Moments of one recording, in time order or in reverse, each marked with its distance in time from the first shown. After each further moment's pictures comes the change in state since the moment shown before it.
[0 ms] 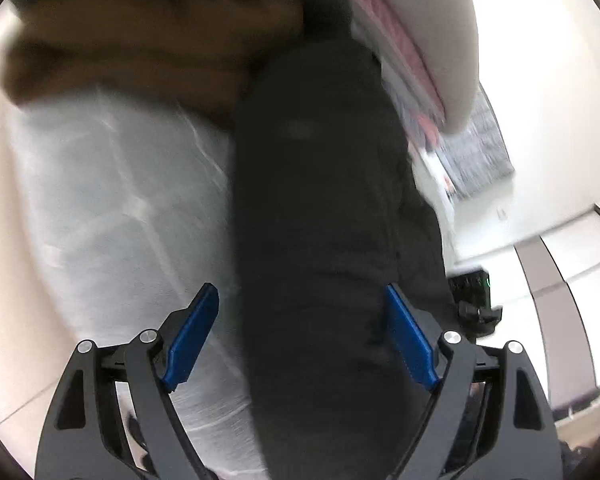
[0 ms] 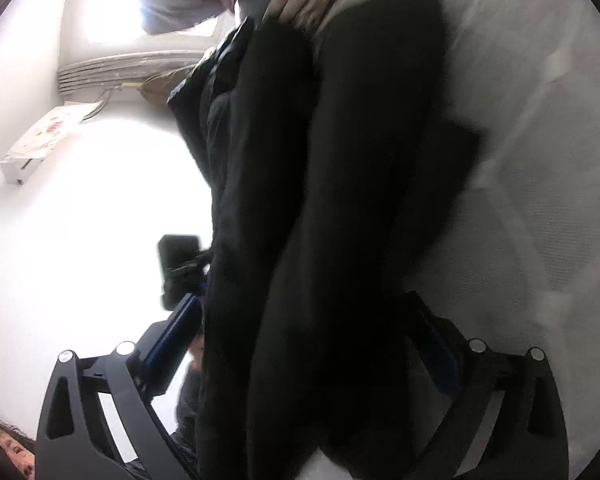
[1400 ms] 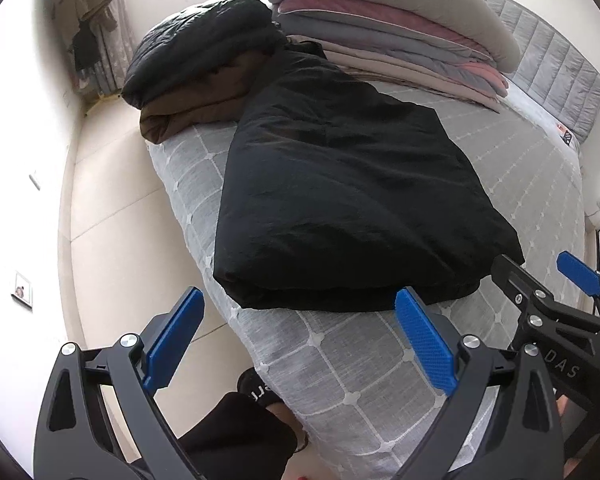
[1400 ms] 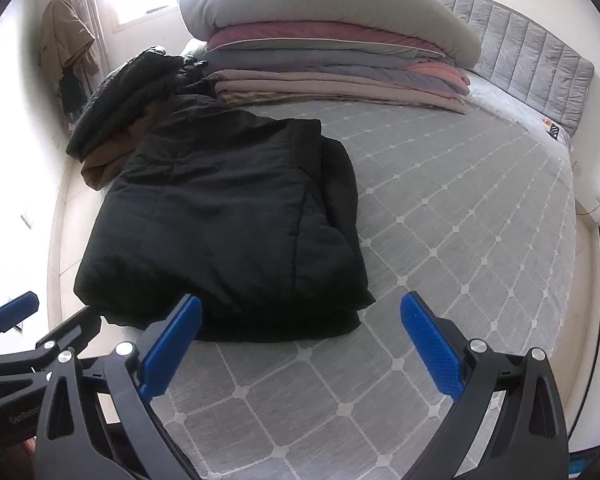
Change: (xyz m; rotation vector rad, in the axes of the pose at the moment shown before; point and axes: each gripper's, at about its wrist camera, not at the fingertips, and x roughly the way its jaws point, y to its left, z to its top) left arm -0.071 -0.162 -0.161 0.250 -0.128 0.655; right arm 0.011 0.182 -0.192 -0.419 -0.426 -1.059
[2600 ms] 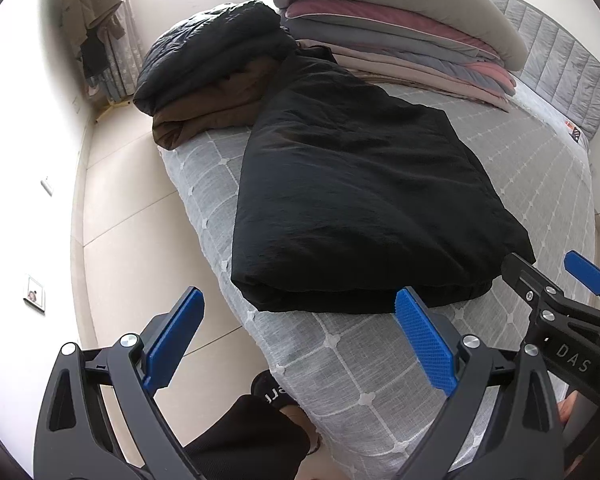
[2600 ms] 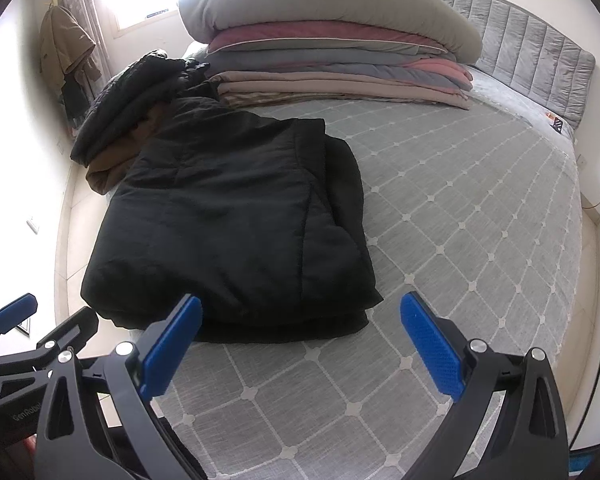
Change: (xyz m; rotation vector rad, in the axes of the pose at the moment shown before) left arm -0.006 0.002 0.000 0.016 -0.016 0.050; right arm -0.004 0.002 0.001 0.024 0.002 0.028
